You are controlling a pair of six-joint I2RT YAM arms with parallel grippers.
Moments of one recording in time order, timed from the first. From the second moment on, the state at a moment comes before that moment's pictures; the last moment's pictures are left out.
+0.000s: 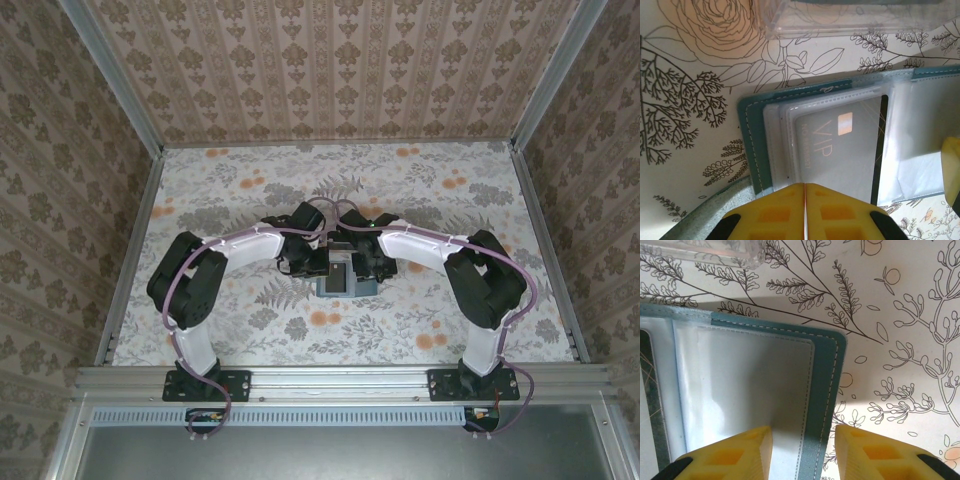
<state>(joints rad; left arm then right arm) -0.71 1.82 1.13 -0.56 0.34 -0.62 0.66 1.84 1.23 -0.87 0.13 0.61</state>
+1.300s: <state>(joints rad) -0.68 1.83 1.10 -0.42 0.45 -0.67 0.53 1.78 1.11 -0.47 -0.39 0.79</state>
